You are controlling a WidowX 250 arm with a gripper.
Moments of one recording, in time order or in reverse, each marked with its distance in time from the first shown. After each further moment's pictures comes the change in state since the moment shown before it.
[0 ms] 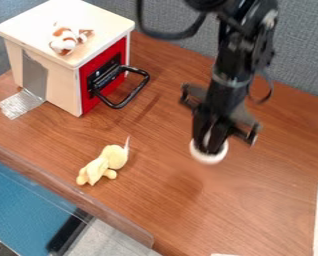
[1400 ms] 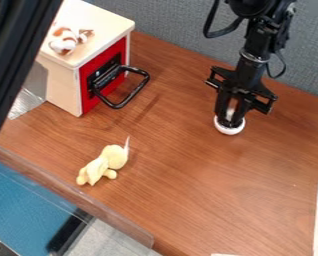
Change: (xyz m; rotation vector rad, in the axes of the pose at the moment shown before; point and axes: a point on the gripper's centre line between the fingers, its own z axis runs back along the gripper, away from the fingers) arm 0.093 0.015 -0.049 0.011 0.100 0.046
